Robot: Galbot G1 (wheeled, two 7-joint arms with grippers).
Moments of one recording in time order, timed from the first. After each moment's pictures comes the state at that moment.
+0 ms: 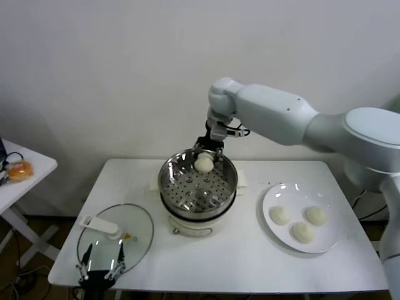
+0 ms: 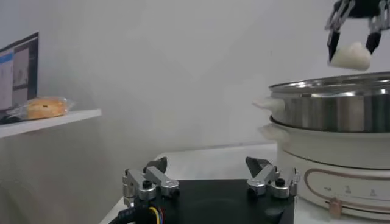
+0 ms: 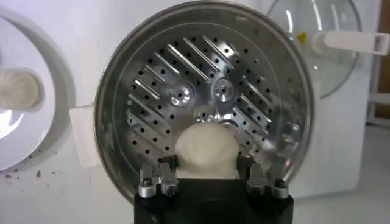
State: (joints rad) left arm 1.81 -1.61 -0.74 -1.96 0.00 -0.27 0.09; right arm 0.56 1.39 -1.27 0.88 -0.12 0.80 -1.10
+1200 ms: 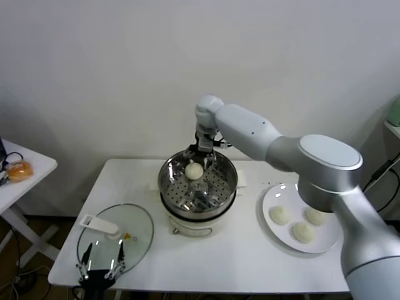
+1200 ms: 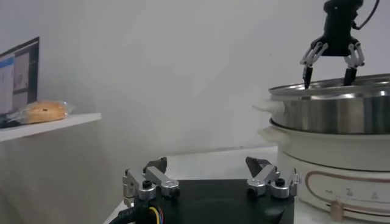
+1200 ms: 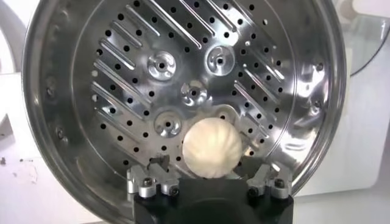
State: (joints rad) left arm 1.80 -1.61 -0.74 -1.96 0.01 -0.29 0.08; right arm 0.44 1.50 -1.12 0.67 -0.34 0.82 -1.05
